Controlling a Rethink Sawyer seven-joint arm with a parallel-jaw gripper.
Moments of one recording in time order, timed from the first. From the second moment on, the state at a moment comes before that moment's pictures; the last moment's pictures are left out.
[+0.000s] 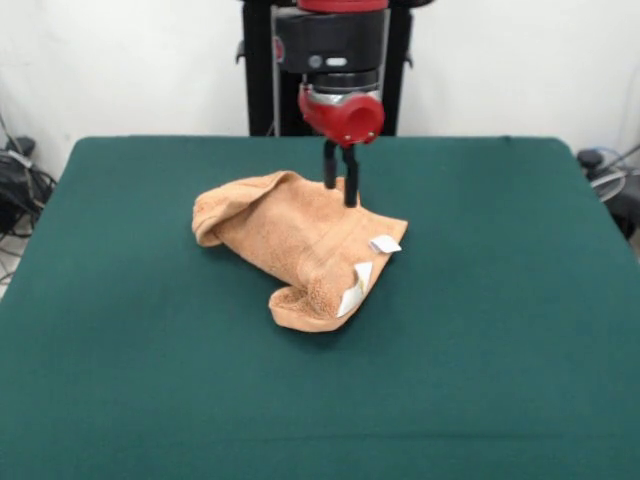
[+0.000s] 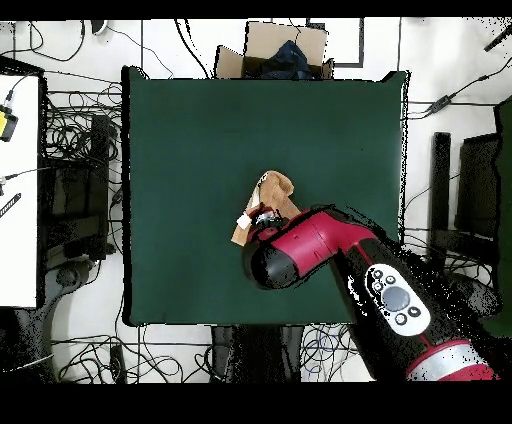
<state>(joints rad) -0.69 -0.77 0.66 1.98 -0.97 0.46 0.38</state>
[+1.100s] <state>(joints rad) -0.72 -0.78 0.78 2.01 -0.91 0.70 0.14</state>
